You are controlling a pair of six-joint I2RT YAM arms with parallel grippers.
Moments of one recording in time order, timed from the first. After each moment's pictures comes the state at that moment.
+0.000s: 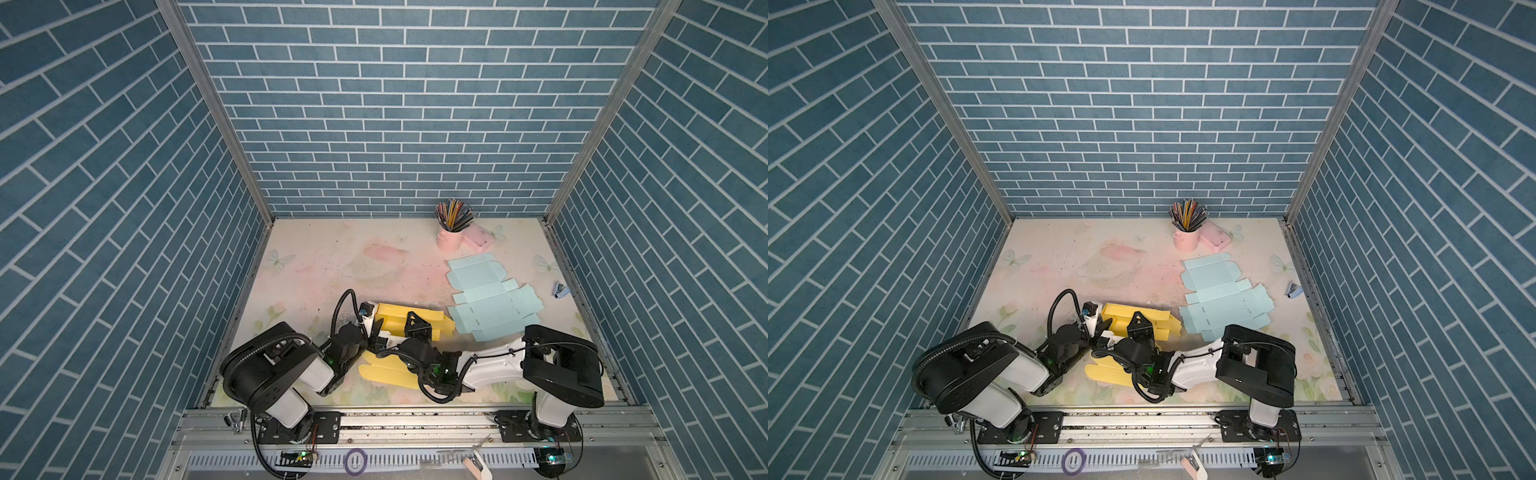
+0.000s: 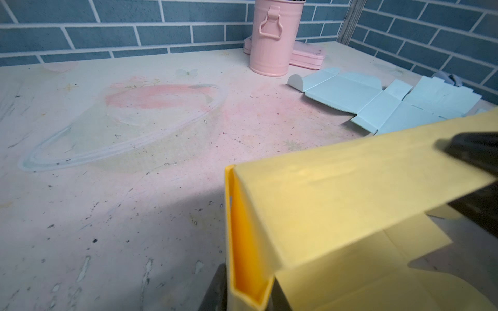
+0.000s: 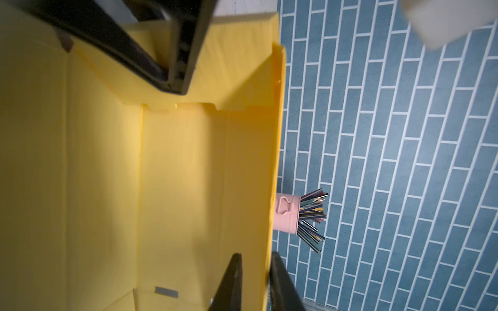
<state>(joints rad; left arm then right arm) -0.71 1.57 0.12 1.09 -0.14 -0.16 1.34 1.73 0.73 0.46 0.95 -1.03</state>
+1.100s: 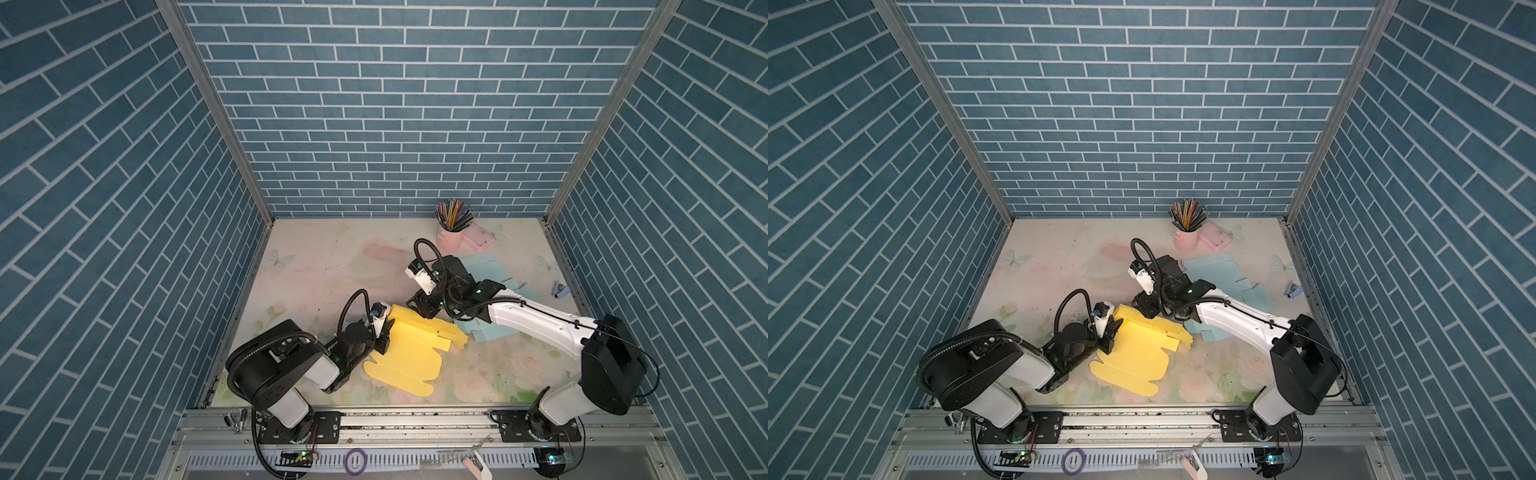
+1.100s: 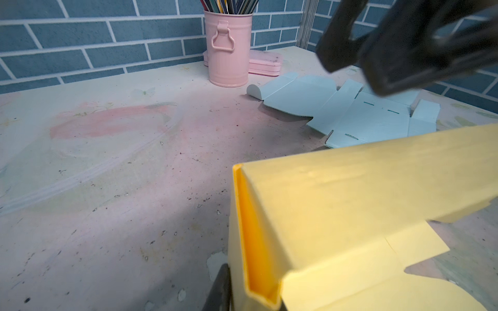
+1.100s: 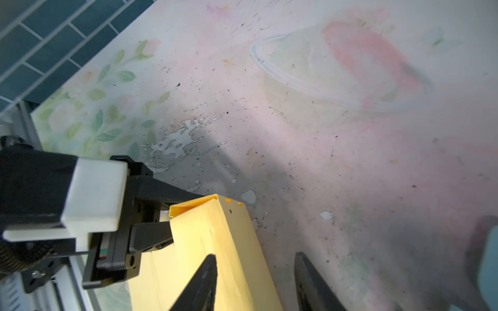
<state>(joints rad) -0.76 1.60 0.17 1.11 -0.06 -0.10 0.81 1.55 1.09 -0.33 -0.26 0.08</state>
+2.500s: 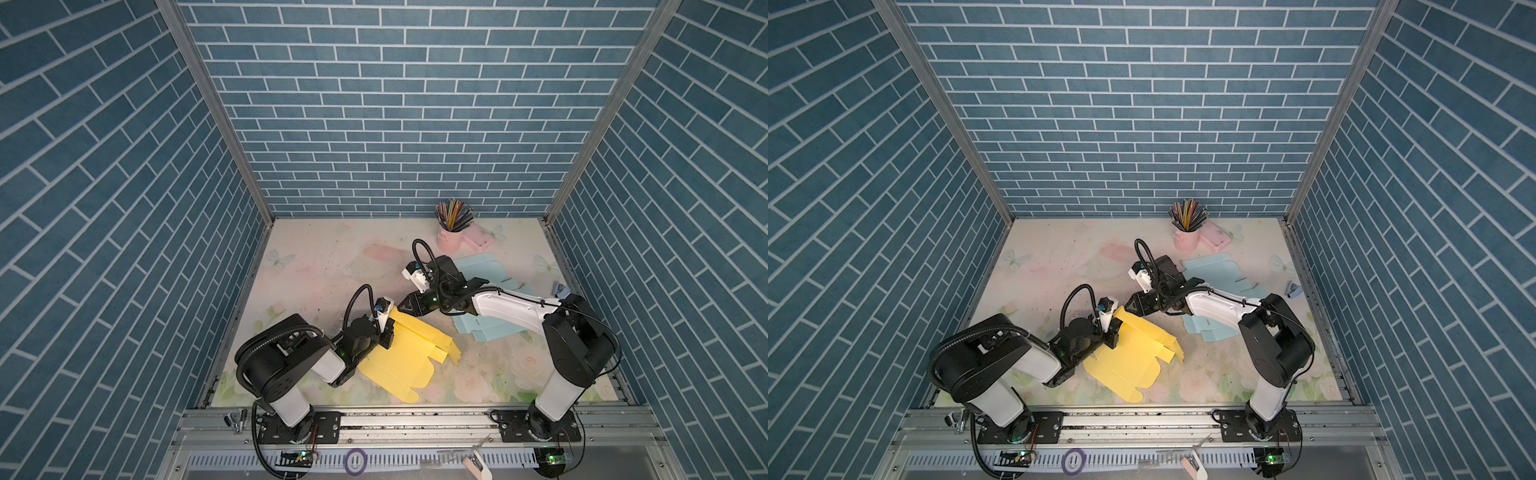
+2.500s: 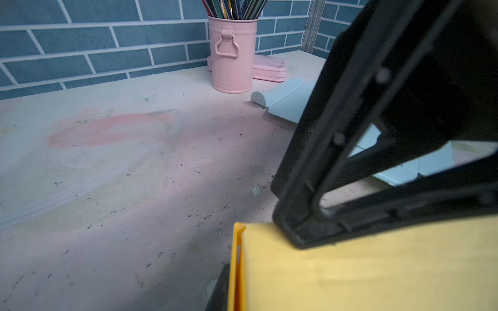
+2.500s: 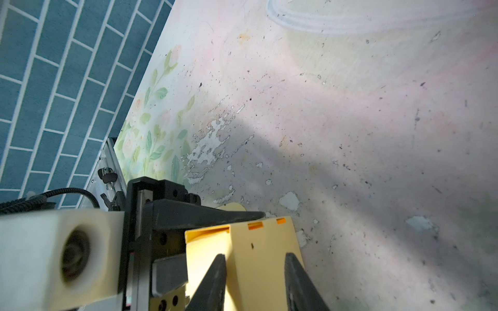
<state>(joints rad) -0.76 1.66 0.24 1.11 -0.08 -0.10 0.77 1.73 1.09 -0.20 -0.51 0.33</state>
